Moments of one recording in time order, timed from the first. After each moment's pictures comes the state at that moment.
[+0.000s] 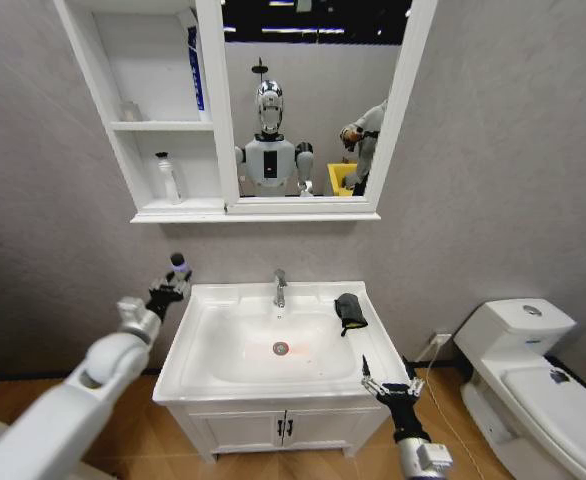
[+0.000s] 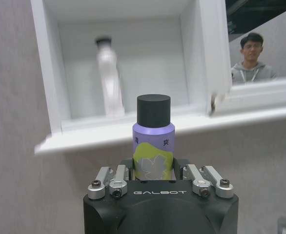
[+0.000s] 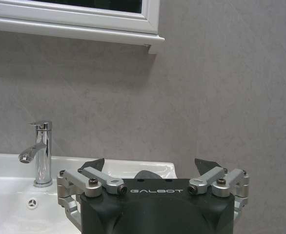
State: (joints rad) left arm 0.76 -0.51 -0.37 -2.06 -1.04 0.34 -0.30; right arm -1.70 1.41 0.57 2.08 0.07 0.25 0.12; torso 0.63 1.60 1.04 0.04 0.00
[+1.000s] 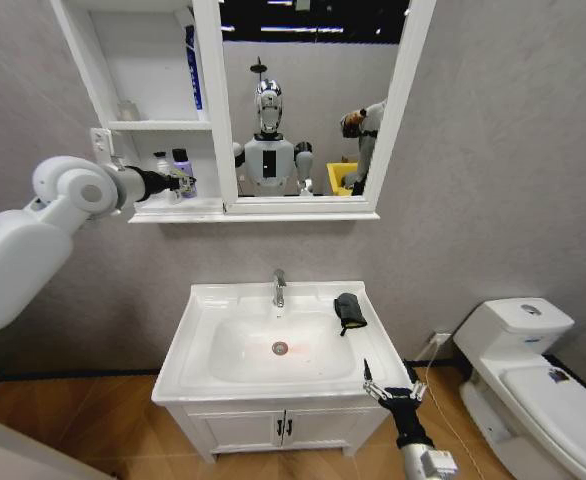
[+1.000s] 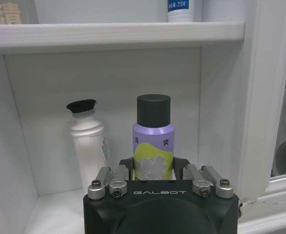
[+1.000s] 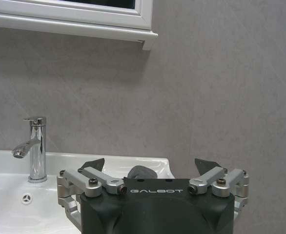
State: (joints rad) left arm -0.28 -0.65 0.29 -1.58 -1.38 0.70 -0.33; right arm -1.71 1.40 0.59 2.05 0.10 0.28 0.12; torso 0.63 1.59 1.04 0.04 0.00
